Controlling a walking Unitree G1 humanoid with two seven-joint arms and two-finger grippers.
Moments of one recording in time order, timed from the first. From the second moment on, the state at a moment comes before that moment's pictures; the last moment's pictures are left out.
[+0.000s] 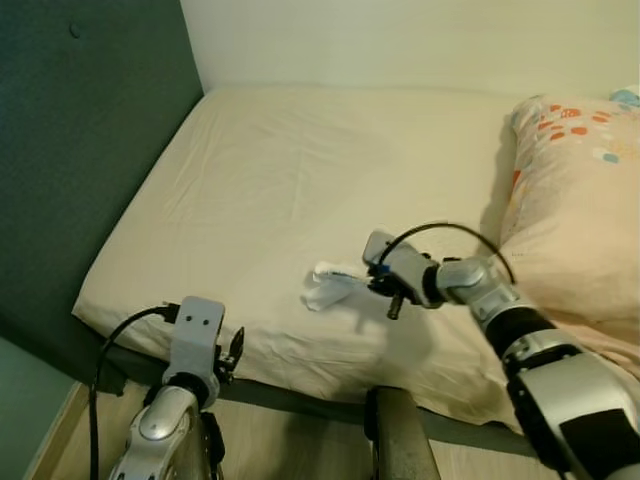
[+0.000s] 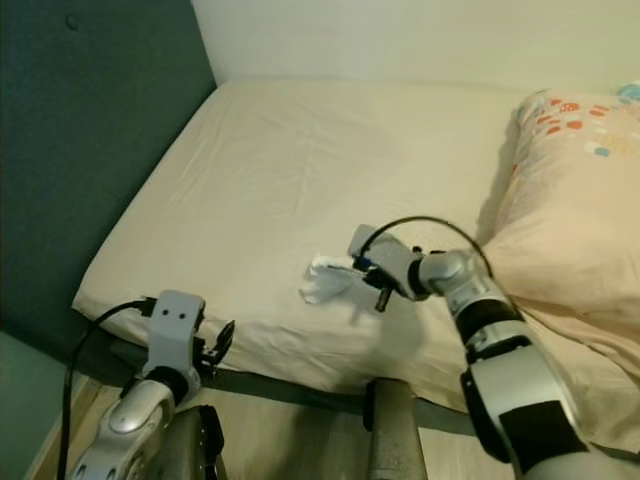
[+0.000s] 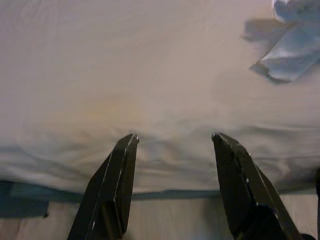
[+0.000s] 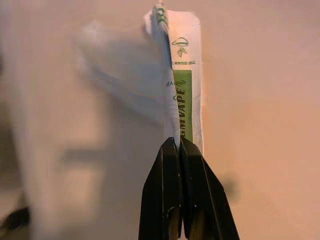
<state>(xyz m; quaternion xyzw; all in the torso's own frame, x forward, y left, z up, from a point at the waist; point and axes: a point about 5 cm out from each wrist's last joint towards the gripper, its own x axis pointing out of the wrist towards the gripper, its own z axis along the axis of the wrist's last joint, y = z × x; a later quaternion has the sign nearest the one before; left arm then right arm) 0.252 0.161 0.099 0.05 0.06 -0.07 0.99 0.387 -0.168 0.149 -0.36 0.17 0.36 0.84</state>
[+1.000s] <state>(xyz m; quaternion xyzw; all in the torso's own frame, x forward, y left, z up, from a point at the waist) 0.268 0.180 0.101 0.03 0.05 0.06 1.00 0.390 -0.128 0.166 -0.05 -0.02 0.22 0.97</state>
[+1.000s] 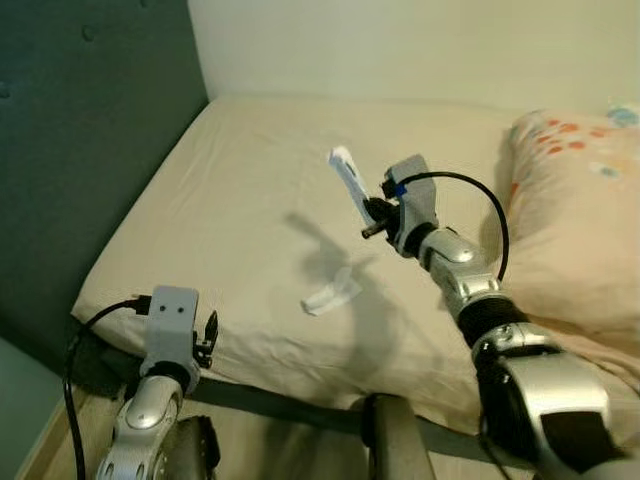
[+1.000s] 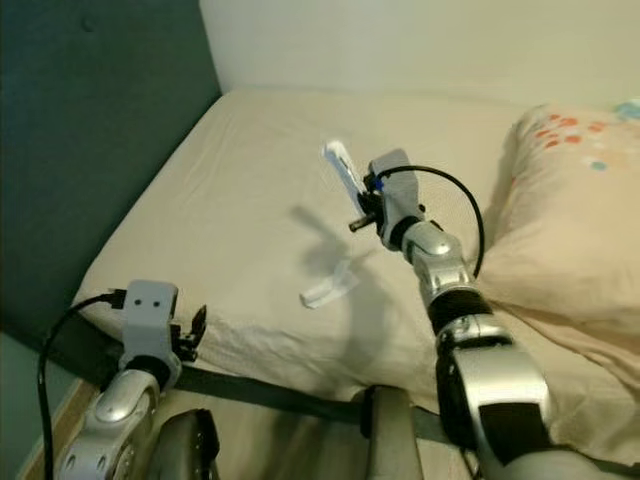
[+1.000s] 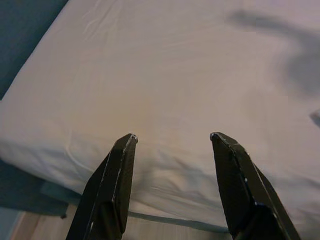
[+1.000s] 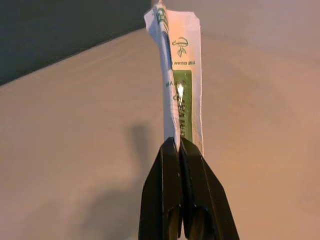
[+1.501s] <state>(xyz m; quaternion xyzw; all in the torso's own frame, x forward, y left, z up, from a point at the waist) 0.266 0.195 0.103 0.03 0.02 0.13 0.99 0.341 -0.119 0.107 -0.06 -0.01 0.16 0.98</state>
